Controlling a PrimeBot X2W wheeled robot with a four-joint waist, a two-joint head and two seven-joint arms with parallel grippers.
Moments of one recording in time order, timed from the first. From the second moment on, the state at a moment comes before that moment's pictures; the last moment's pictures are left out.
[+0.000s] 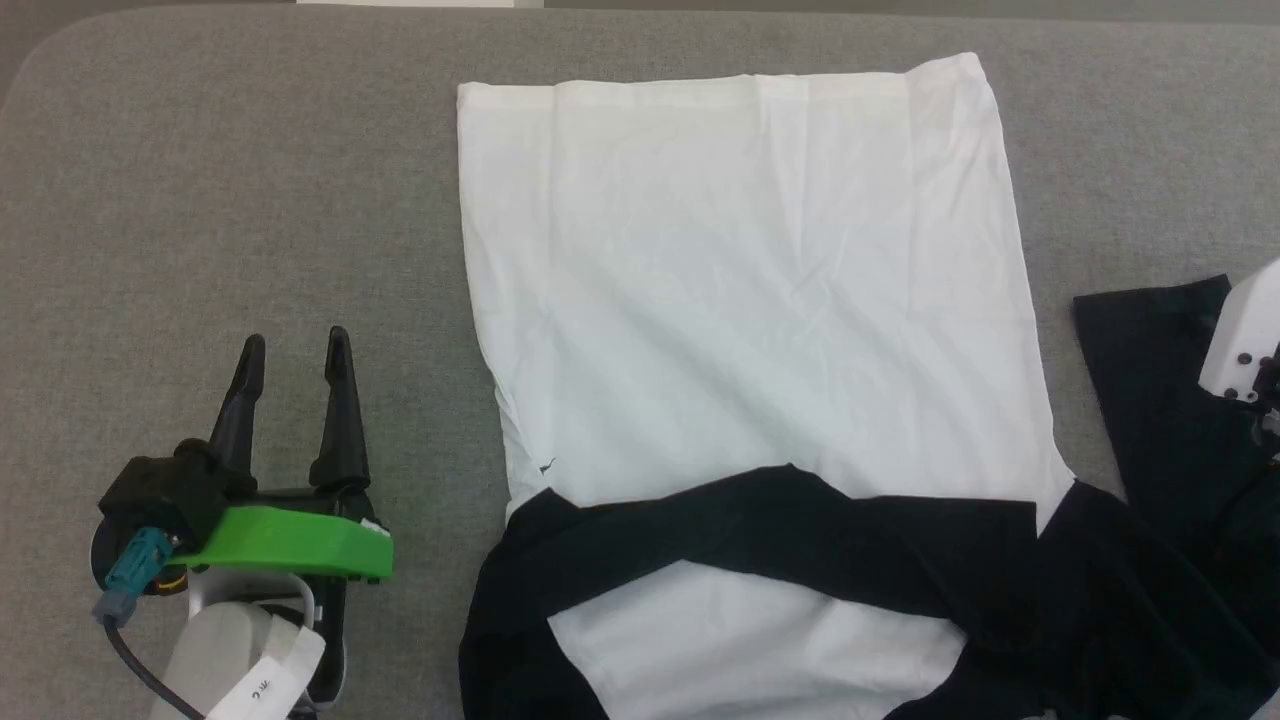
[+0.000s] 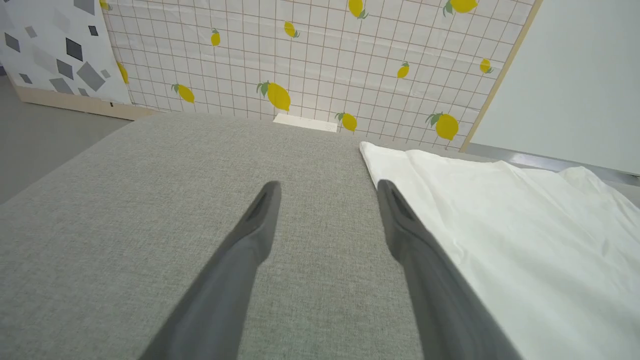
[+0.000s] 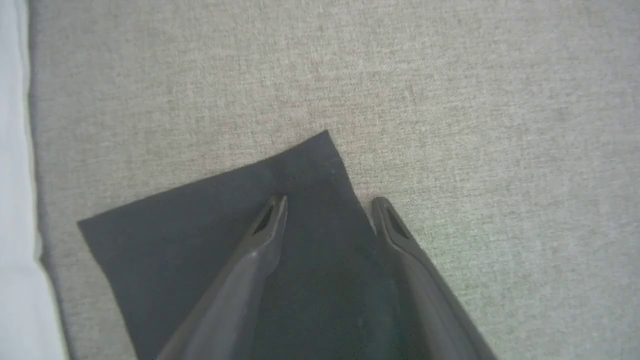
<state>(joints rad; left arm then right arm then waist) -0.15 0.18 -0.04 0.05 -0.36 -0.03 -0.26 -0.67 -0.27 -0.33 0.64 0.09 0.13 0.72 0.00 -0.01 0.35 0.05</state>
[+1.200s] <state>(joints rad) -0.05 0.11 0.01 0.12 -0.30 -0.09 -0.26 -0.06 -0.09 -0.30 -0.48 0.02 0.13 0.64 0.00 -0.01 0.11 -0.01</state>
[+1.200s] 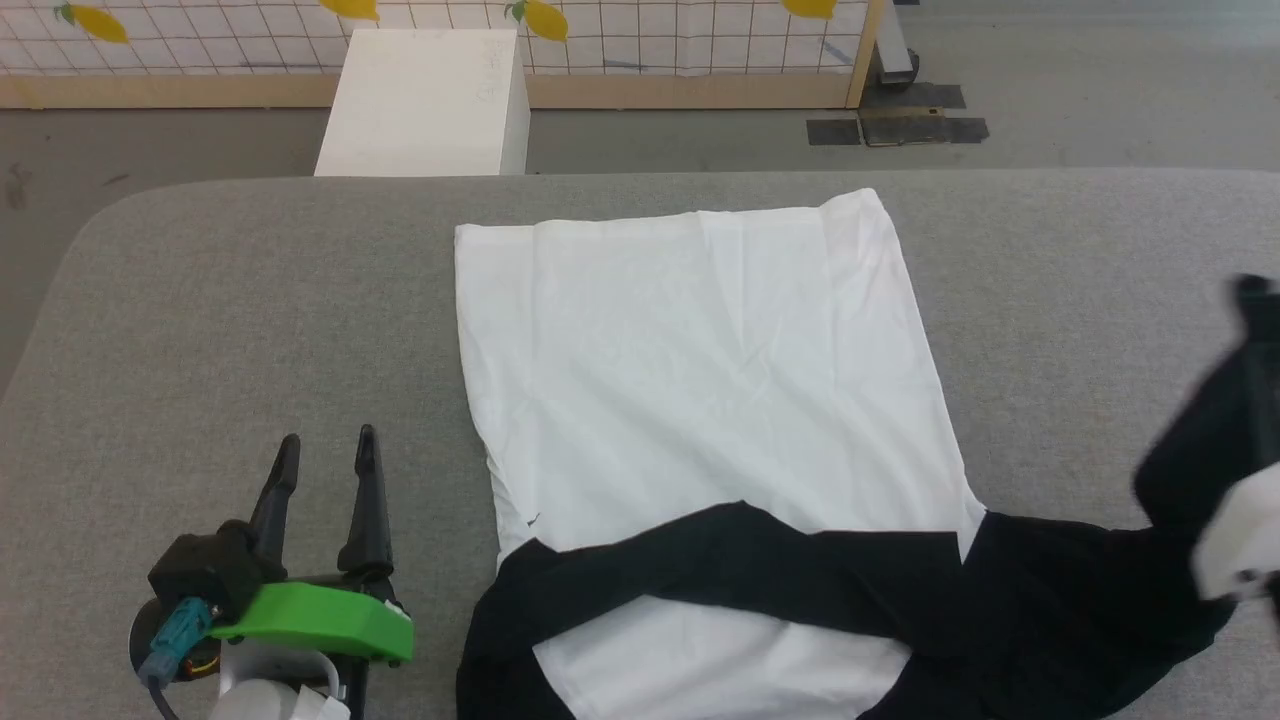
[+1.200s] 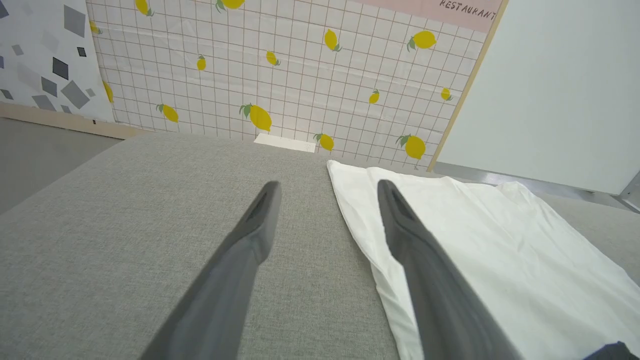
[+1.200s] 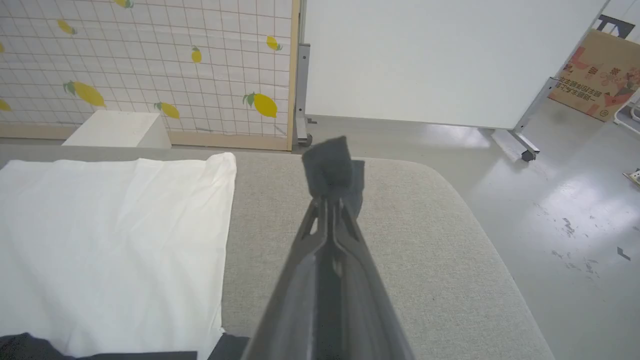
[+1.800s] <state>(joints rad) -0.05 0.09 0.00 0.09 -0.27 -0.09 -0.26 -0.13 -0.09 0.52 -0.19 0.08 0.13 0.56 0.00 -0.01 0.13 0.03</state>
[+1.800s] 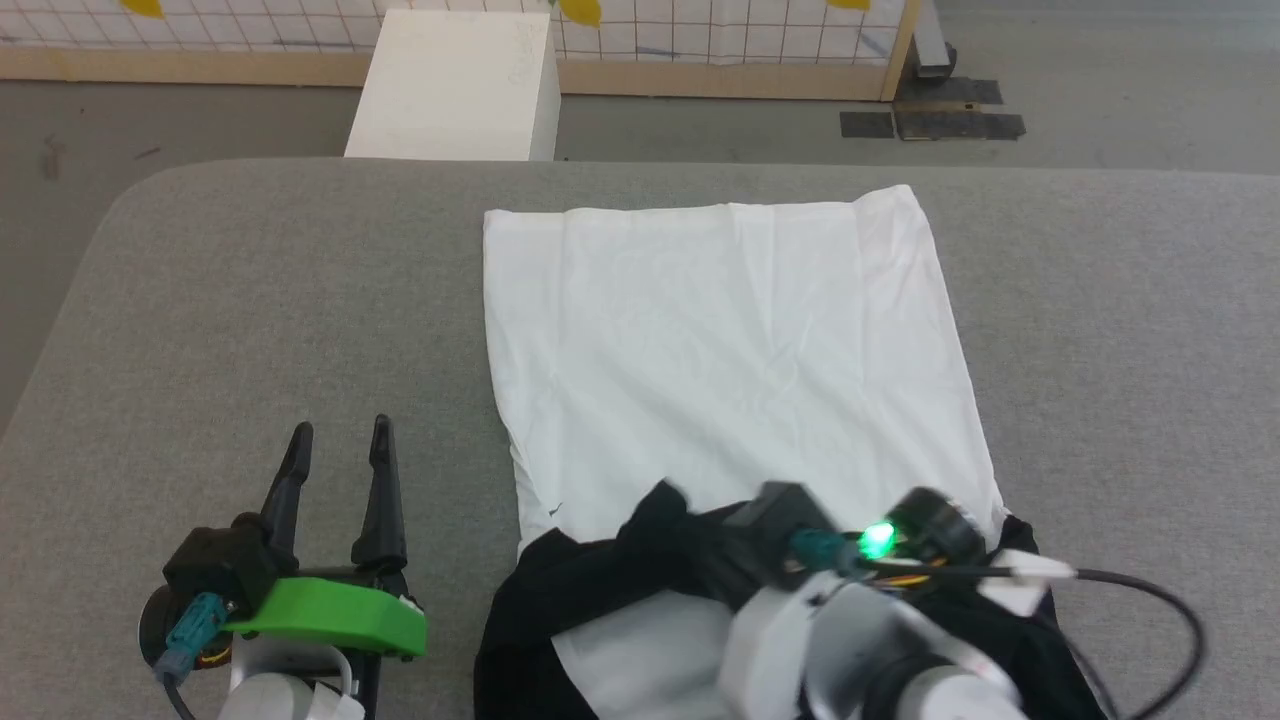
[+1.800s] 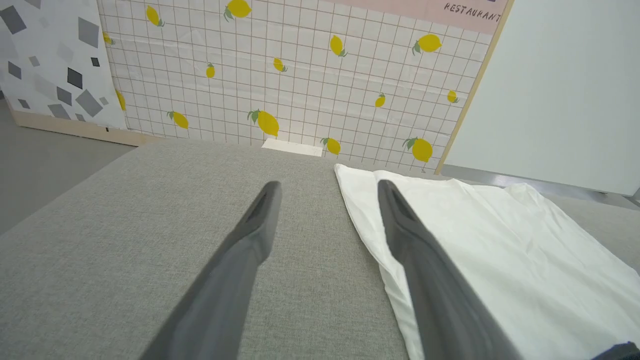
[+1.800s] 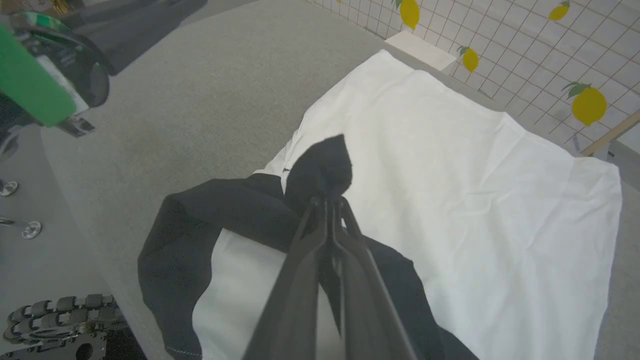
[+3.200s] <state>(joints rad) -0.07 0.08 0.00 0.12 -0.26 -0.10 -0.26 -0.35 -0.06 0.57 0.05 0.39 0.13 0.17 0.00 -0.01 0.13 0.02</state>
